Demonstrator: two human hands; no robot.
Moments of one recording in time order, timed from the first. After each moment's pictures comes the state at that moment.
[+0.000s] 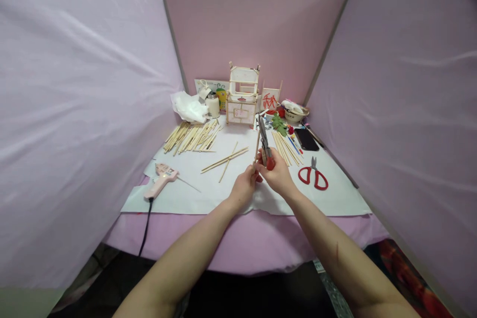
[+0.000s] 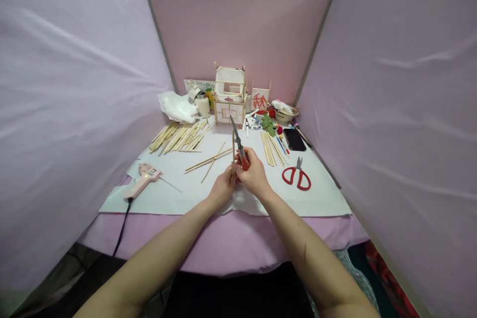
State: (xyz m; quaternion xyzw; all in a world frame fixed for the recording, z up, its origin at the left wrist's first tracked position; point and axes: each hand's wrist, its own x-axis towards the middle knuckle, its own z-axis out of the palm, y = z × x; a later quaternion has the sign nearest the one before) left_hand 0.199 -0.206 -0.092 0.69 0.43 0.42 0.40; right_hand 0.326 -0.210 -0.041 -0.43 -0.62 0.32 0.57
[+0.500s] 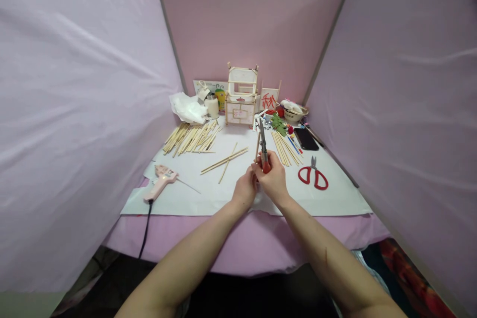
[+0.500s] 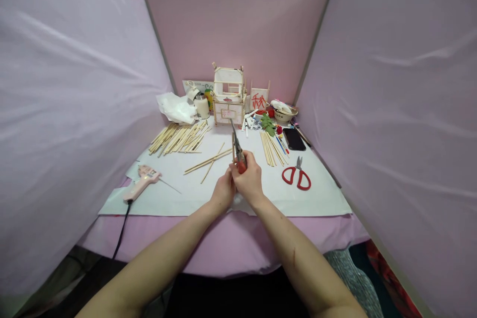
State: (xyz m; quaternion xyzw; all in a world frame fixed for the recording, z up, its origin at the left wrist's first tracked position) left_hand 0.210 -0.211 -0.095 0.67 0.47 0.43 0.37; right_hand 0.307 -0.219 -0.046 -0.51 -0.58 0.22 0.60
